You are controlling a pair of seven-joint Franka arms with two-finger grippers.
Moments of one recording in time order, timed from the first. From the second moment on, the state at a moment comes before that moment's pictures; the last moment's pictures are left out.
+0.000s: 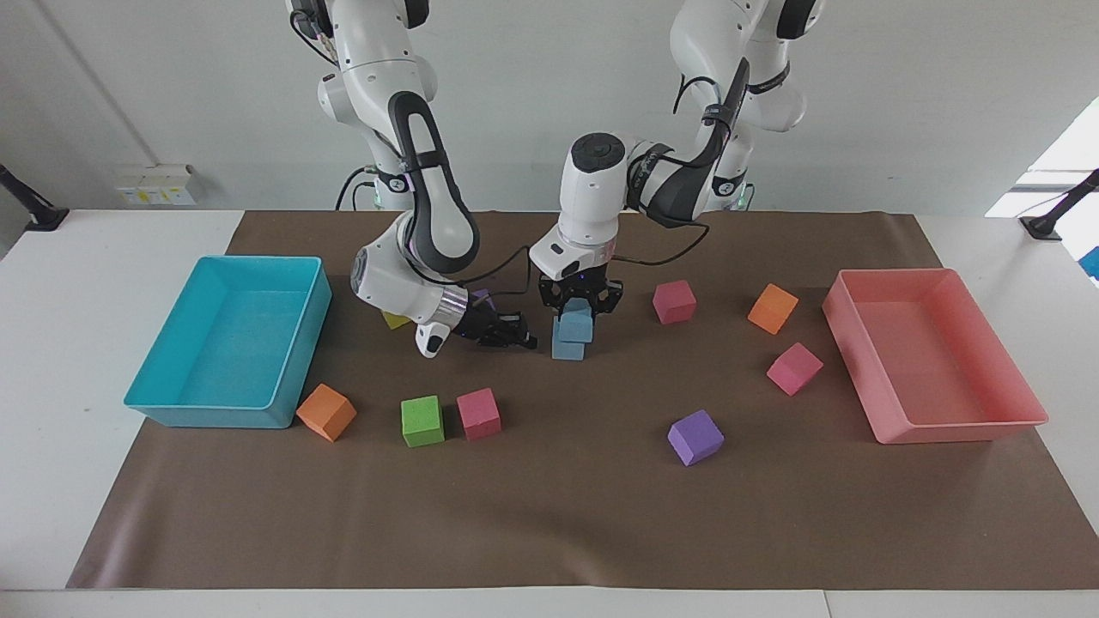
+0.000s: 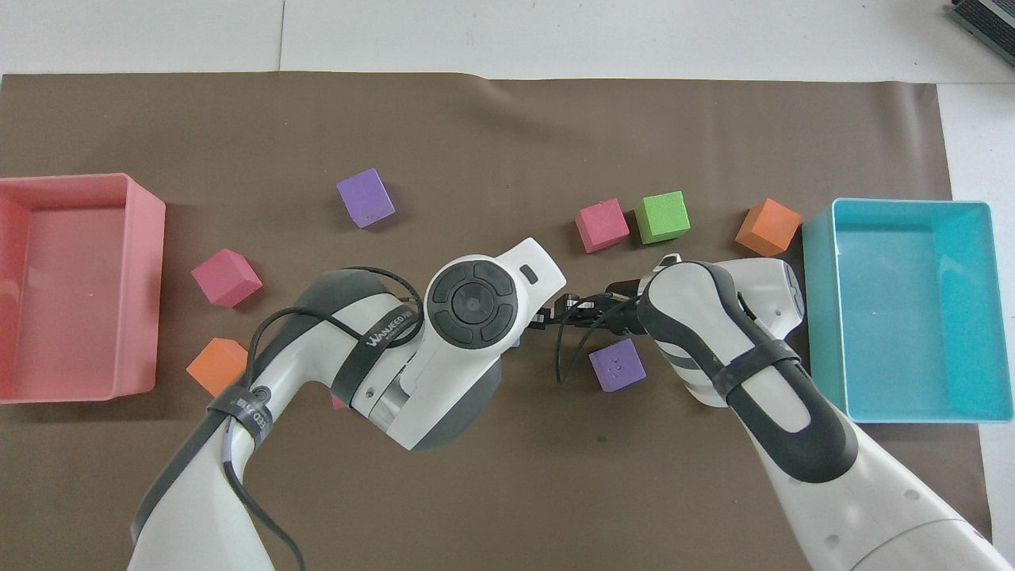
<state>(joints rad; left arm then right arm) -0.69 0.29 -0.03 -1.79 0.03 2.18 -0.55 0.39 0.34 -0.07 -2.10 1.24 2.26 -0.49</state>
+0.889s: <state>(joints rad) -0.69 0.29 -0.04 -1.79 0.00 2.20 -0.55 0.39 0.34 -0.07 -2.10 1.25 2.26 -0.49</state>
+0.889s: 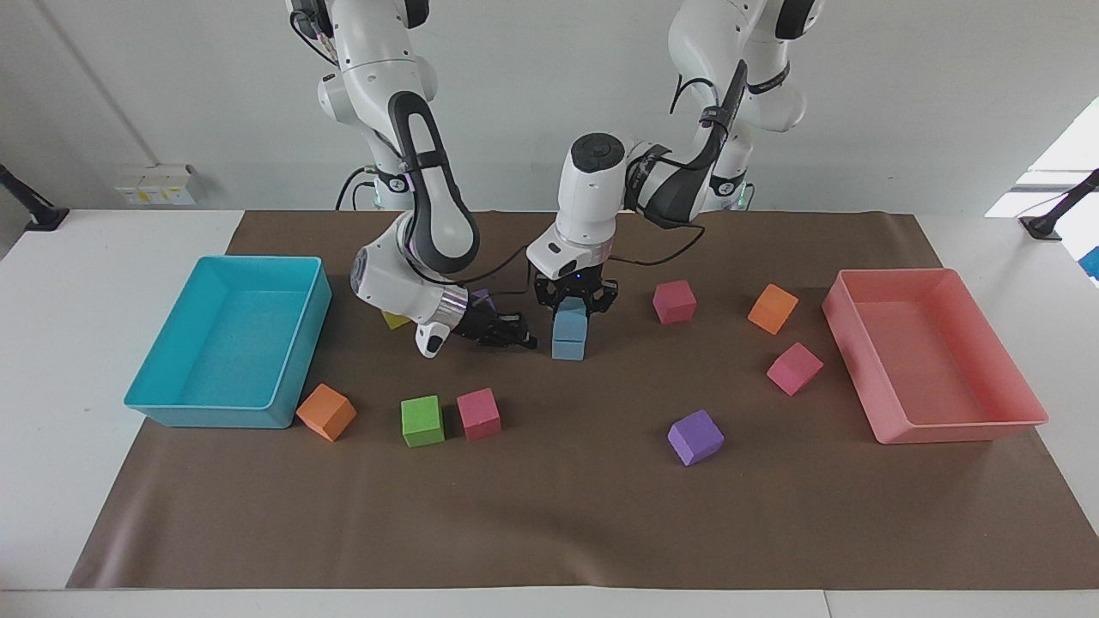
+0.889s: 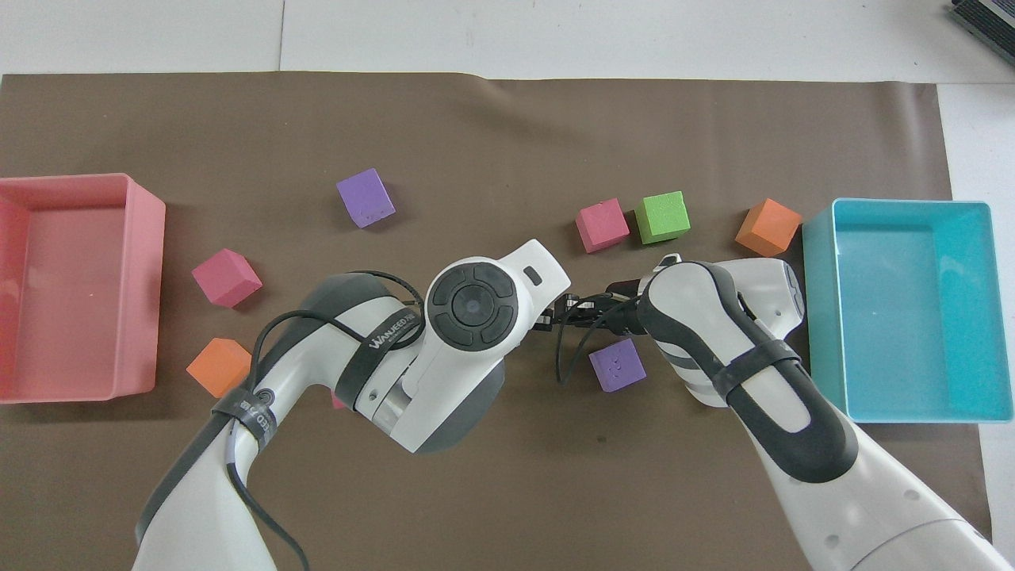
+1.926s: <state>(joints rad) -0.70 0.29 -0.04 -1.80 -0.02 2.20 -0.55 0.39 0.34 -0.07 -2.10 1.24 2.26 -0.49</state>
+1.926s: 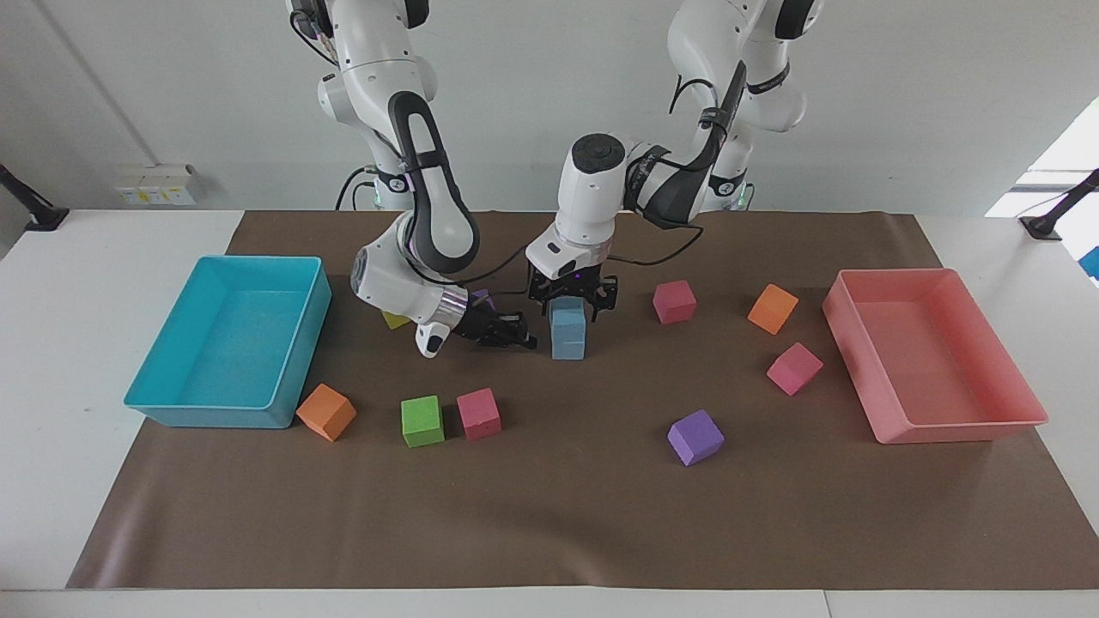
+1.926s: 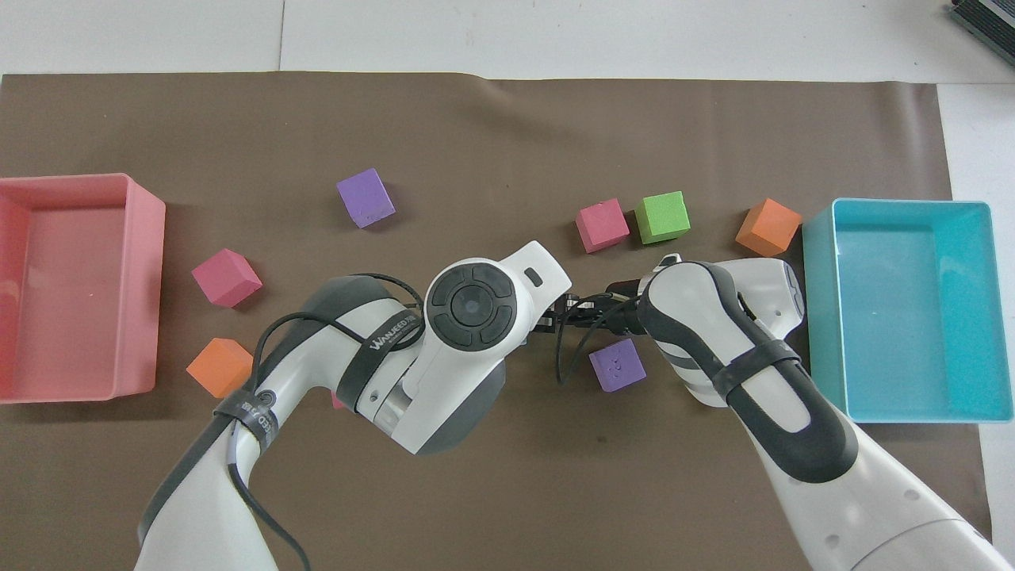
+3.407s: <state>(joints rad) -0.41 -0.11 0.00 -2.09 -0.02 2.01 -0.30 0.35 0.21 -0.12 -1.99 0.61 2.25 -0.42</state>
